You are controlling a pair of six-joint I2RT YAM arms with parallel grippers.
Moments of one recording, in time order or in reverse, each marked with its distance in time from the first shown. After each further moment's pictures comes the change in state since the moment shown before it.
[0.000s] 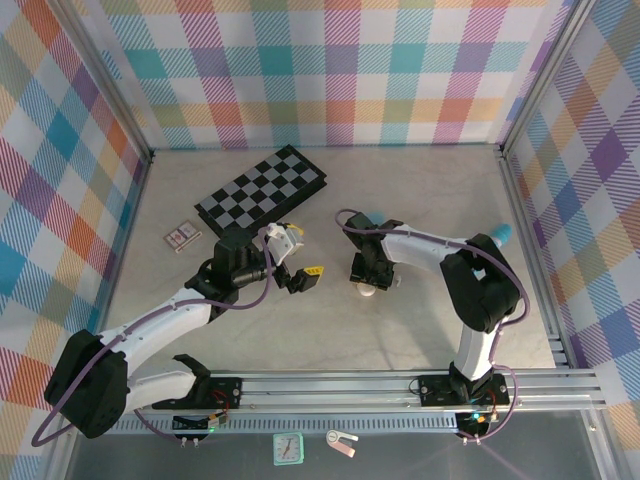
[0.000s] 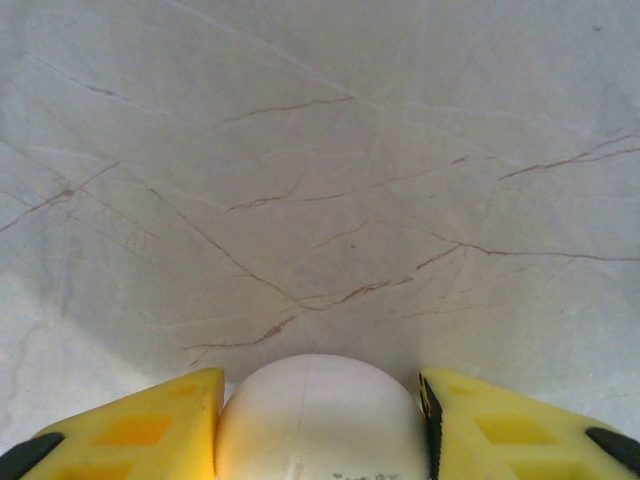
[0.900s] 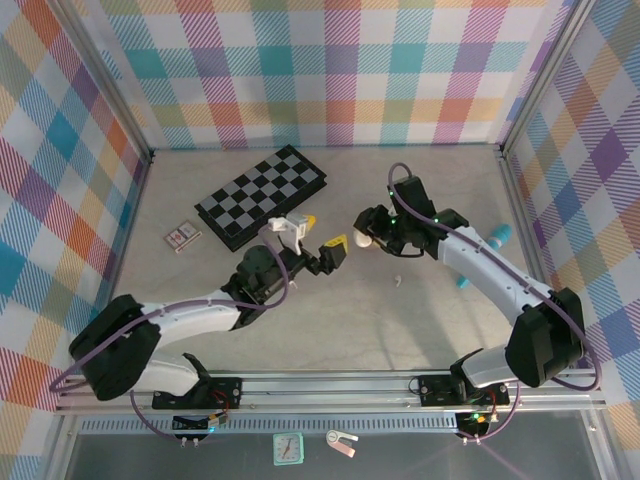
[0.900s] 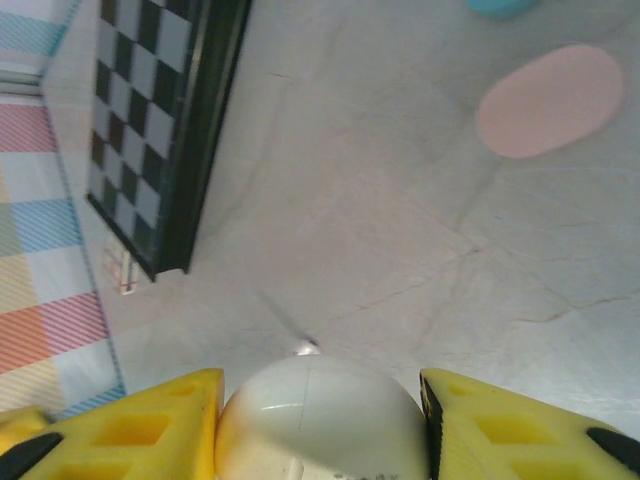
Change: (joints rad) left arm -0.270 0.238 -0.027 0.629 -0.528 -0.513; right arm -0.149 -0.407 0.008 0.203 -0.241 0.108
